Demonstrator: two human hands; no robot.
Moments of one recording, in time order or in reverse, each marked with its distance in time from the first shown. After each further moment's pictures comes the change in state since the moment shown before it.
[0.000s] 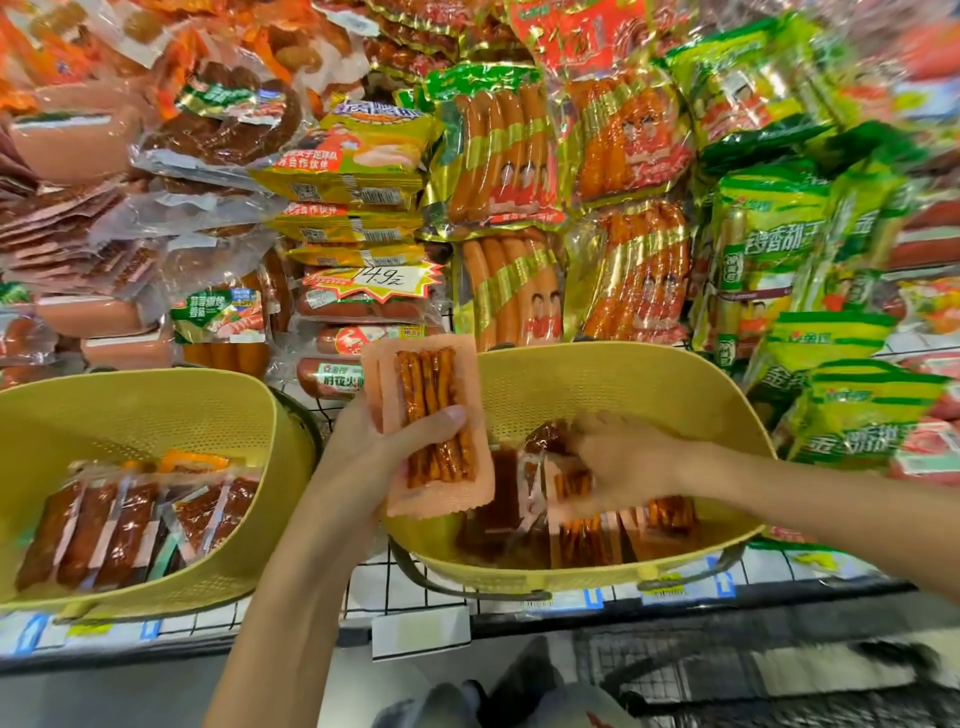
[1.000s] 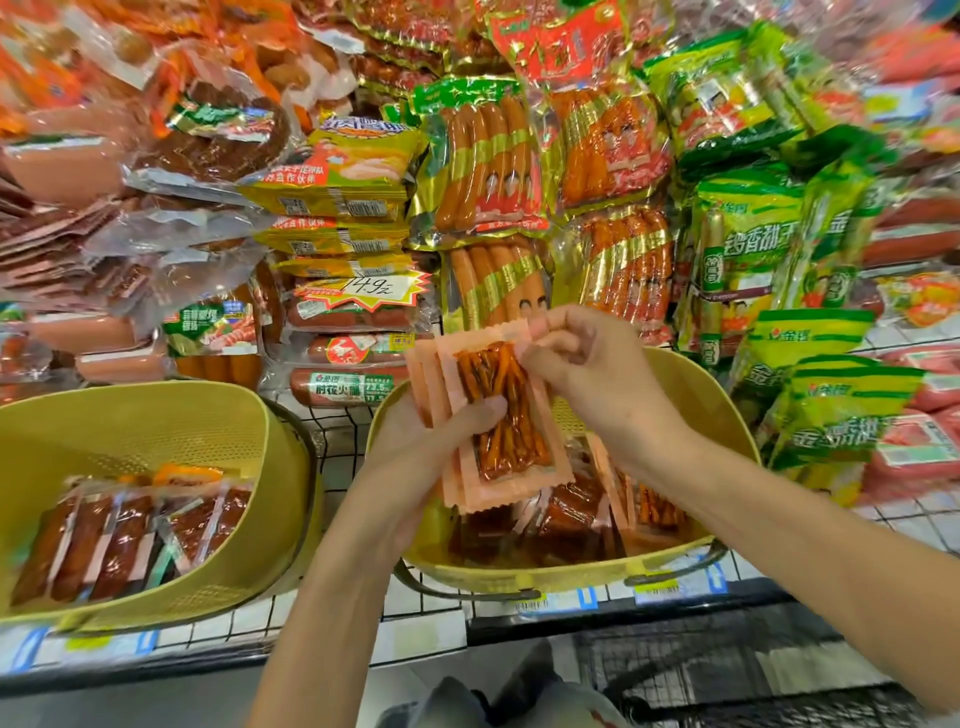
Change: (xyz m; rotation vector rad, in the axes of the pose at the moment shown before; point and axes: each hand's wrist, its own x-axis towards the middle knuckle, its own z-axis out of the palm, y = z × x) left_hand 0.006 0.000 0.035 -0.016 -0.084 0.033; right_hand -0.049 -0.050 -0.056 1.443 0.902 -0.127
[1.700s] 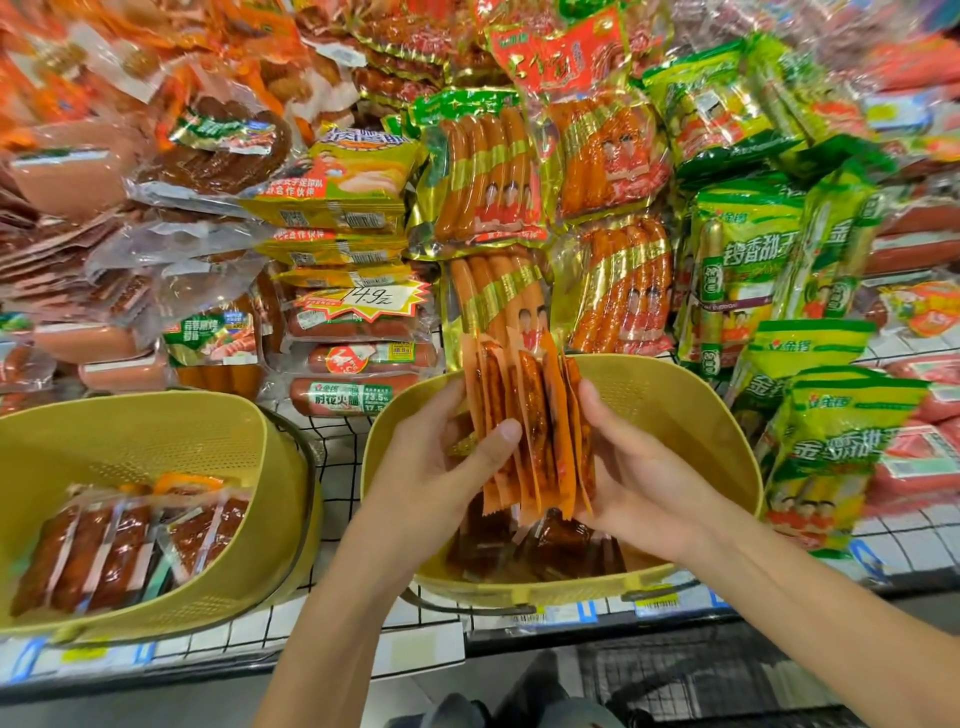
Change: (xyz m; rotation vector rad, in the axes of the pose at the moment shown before) left_hand -0.022 0.018 0.016 0.295 -0.072 0.203; right_hand -0.022 0.046 -0.026 0.934 -0.629 0.453
